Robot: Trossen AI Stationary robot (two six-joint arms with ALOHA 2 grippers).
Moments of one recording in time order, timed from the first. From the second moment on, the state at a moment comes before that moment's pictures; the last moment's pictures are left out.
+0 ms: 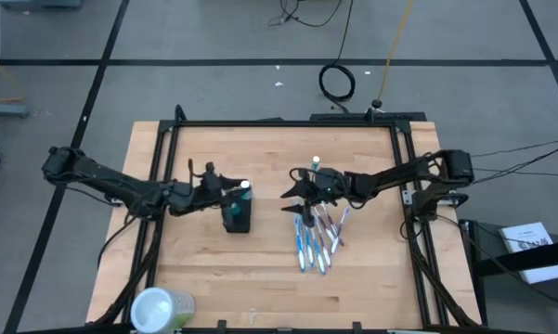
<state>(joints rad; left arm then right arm) -0.25 1.04 0.52 0.37 -0.60 -0.14 -0.07 1.66 0.75 0.54 -0.18 0.06</state>
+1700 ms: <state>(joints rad) -0.30 1.03 0.13 0.61 -0.71 -0.32 -0.07 1.60 0.74 0.50 -0.18 0.06</state>
